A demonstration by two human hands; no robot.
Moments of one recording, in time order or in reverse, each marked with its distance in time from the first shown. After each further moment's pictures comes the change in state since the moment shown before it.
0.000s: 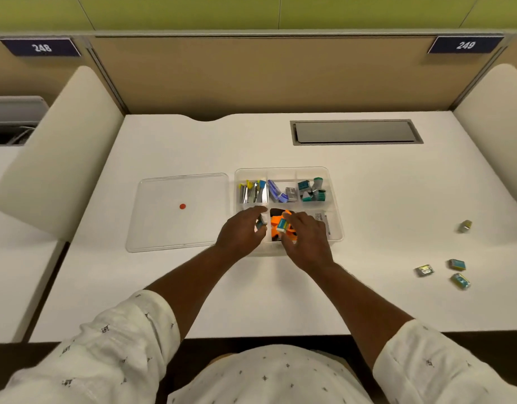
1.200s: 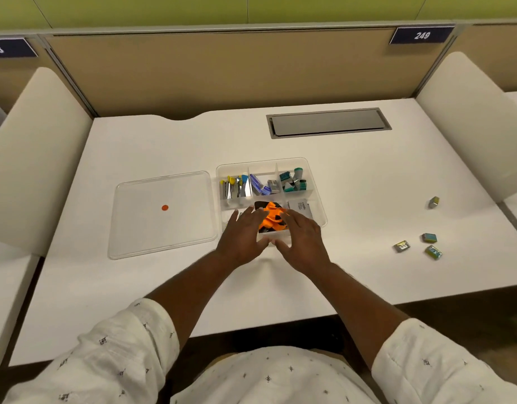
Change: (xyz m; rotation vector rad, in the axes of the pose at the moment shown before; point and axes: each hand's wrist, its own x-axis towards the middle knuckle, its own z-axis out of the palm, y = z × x) left_hand -0.017 0.015 0.020 0.169 -0.173 0.202; right_hand -0.038 0.004 -0.007 -0.043 -0.052 0.066
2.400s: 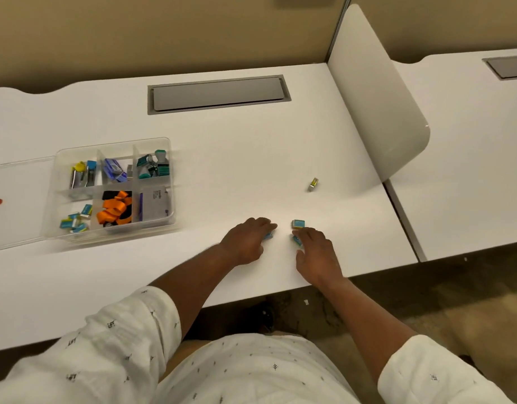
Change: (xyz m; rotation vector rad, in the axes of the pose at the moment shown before) left_hand 0.140 0.316 0.189 0.058 -0.399 0.131; right_hand -0.115 0.374 -0.150 -0.103 -0.232 0.282
